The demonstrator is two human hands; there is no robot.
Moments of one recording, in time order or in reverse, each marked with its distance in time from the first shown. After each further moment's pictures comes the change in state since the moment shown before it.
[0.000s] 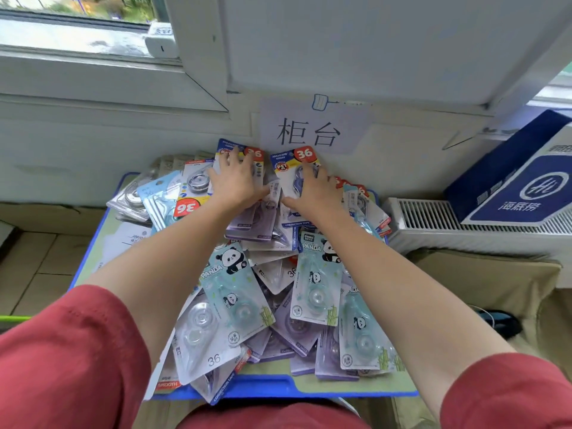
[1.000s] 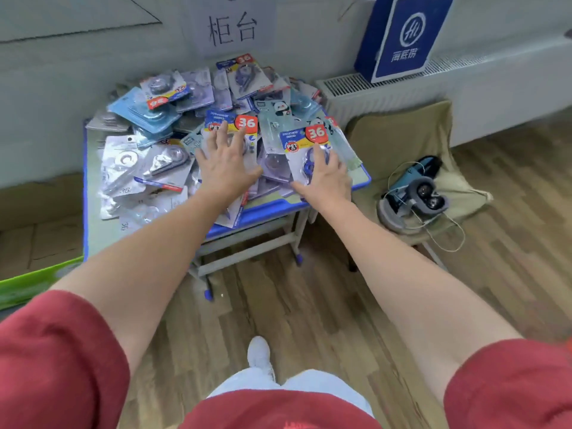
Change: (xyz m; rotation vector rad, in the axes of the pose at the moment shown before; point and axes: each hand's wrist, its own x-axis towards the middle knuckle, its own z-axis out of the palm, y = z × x) left_hand -0.285 -0.035 0.016 0.025 0.023 0.368; right_hand -0.338 0.012 0.073 0.036 0.186 0.398
